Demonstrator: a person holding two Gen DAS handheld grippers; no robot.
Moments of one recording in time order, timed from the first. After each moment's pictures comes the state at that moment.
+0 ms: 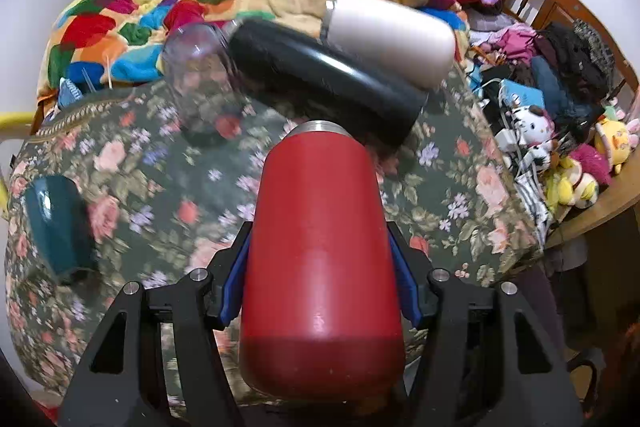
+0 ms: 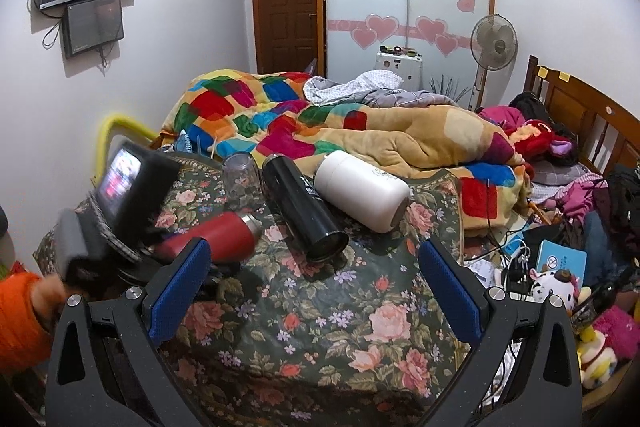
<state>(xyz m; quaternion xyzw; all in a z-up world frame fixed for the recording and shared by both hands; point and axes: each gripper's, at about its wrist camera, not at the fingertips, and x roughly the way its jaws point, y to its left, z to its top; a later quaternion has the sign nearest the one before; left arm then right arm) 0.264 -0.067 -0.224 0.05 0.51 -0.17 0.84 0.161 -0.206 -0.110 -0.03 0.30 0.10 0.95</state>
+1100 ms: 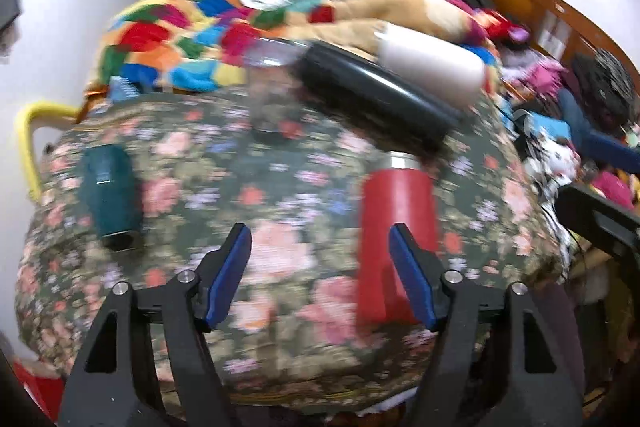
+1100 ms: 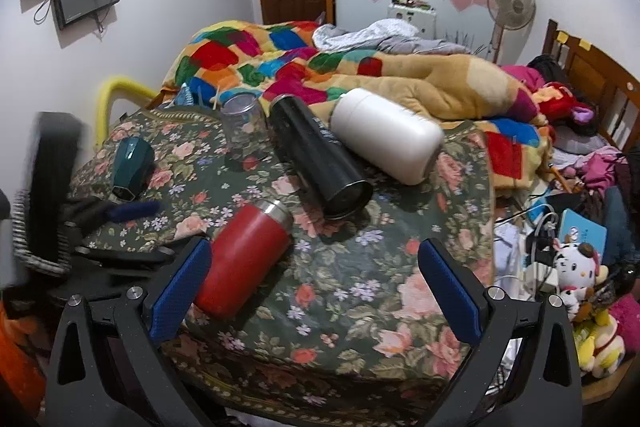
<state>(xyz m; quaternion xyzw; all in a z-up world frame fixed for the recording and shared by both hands) 0.219 -0.016 -0.207 0.03 0.44 -0.09 0.89 0.197 -0.187 -0.159 -0.03 0.39 0.12 0.91</state>
